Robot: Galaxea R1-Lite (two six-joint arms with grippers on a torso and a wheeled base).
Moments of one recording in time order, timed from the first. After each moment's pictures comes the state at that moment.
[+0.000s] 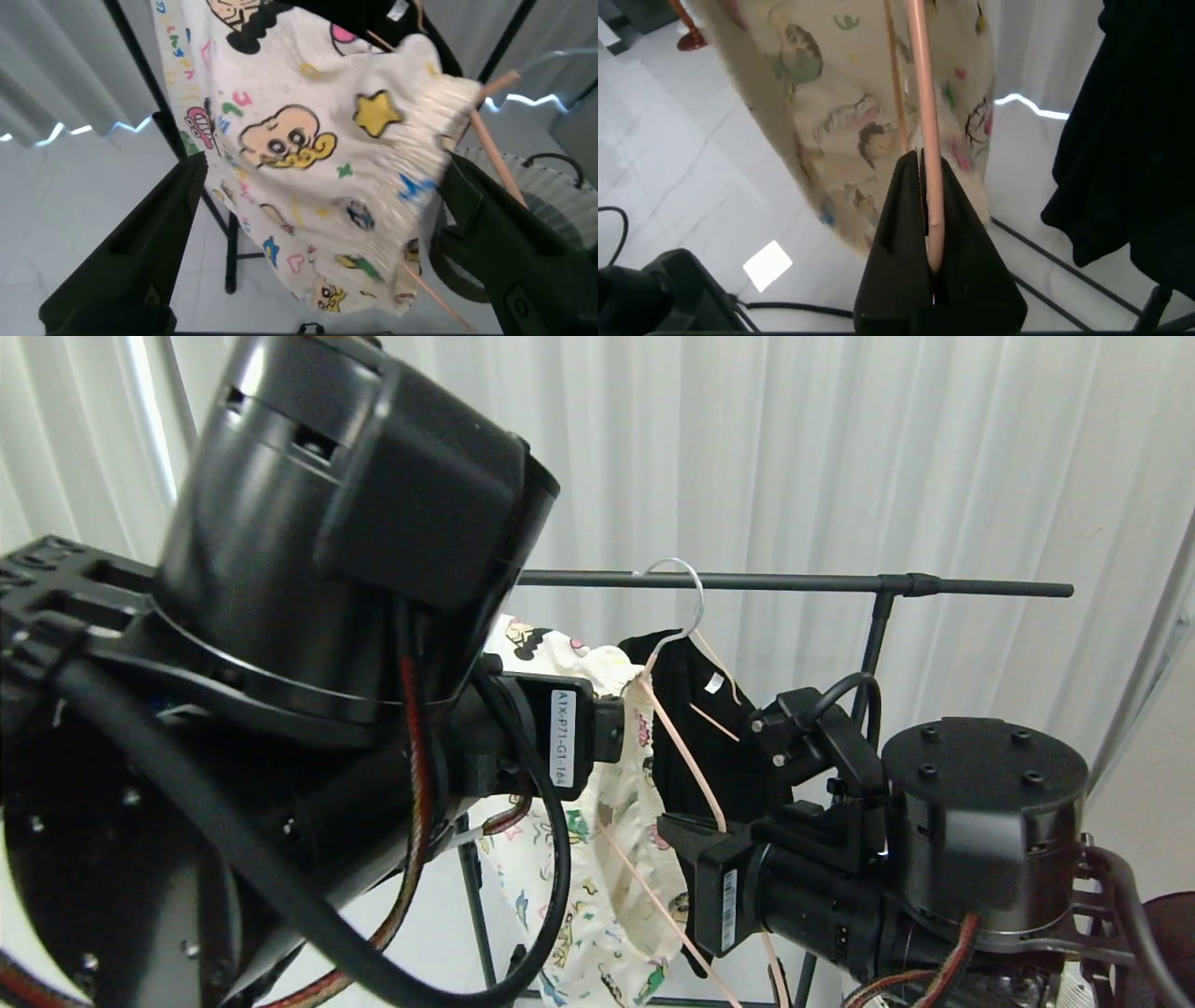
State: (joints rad) left arm -1.01 1.56 -1.34 0.39 0.71 -0.39; right arm 1.08 1.66 -0.76 -0.63 -0.21 0.39
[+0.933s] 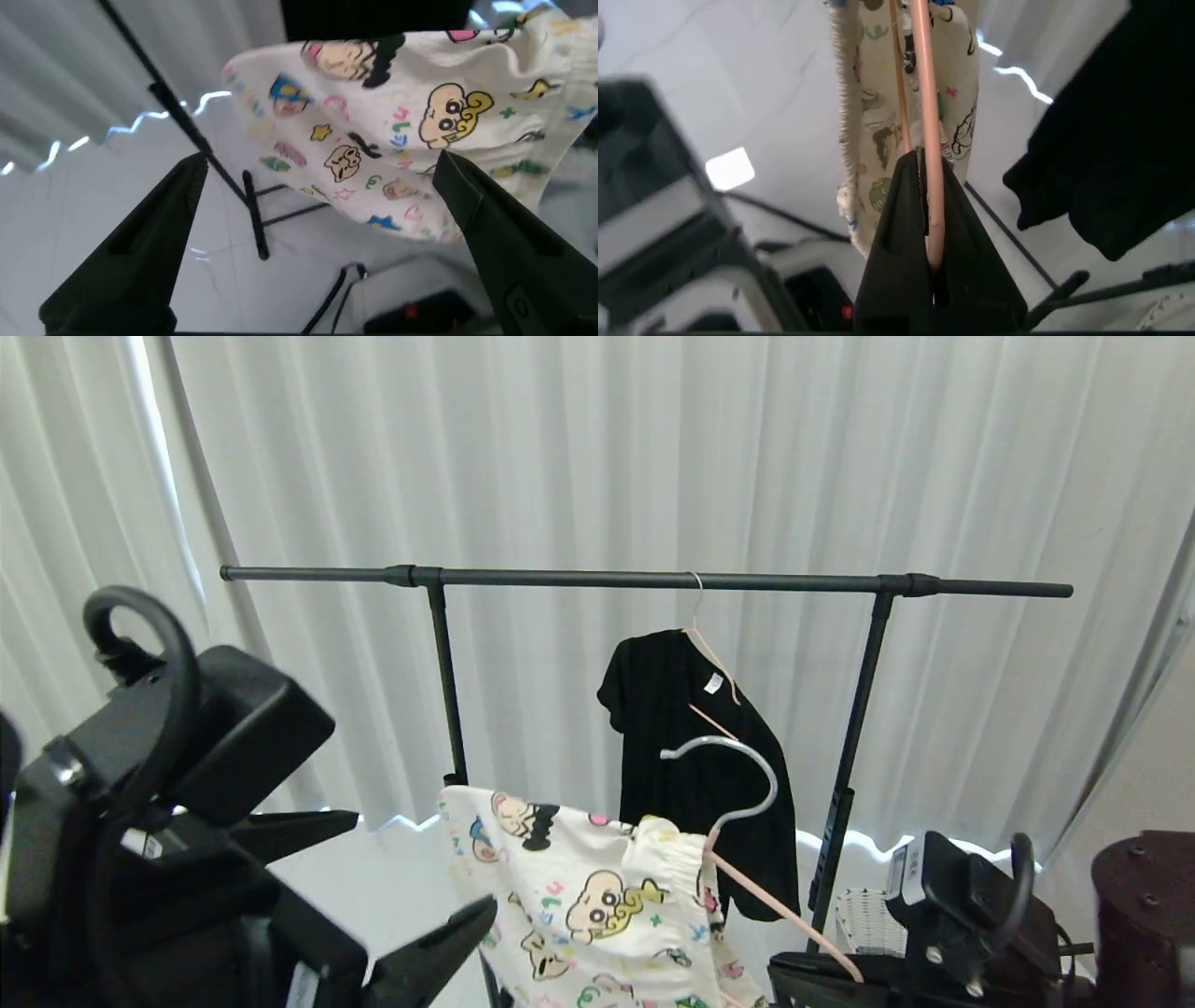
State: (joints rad) left arm -1.04 1.19 -0.92 0.39 0.47 -0.17; right arm 0.99 1.41 -0.38 -0.62 0.10 0.02
